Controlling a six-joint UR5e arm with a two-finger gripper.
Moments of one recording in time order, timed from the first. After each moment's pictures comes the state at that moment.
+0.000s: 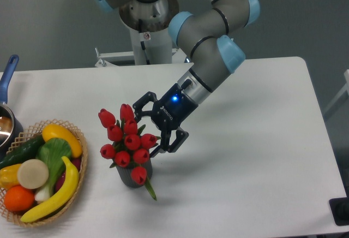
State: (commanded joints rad) arm 2.56 -1.85 -1.87 -0.91 0.54 1.44
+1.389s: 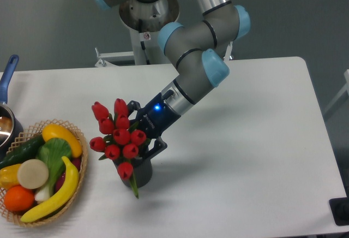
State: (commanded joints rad) arm 2.51 -1.89 -1.86 -0.89 0.53 1.45
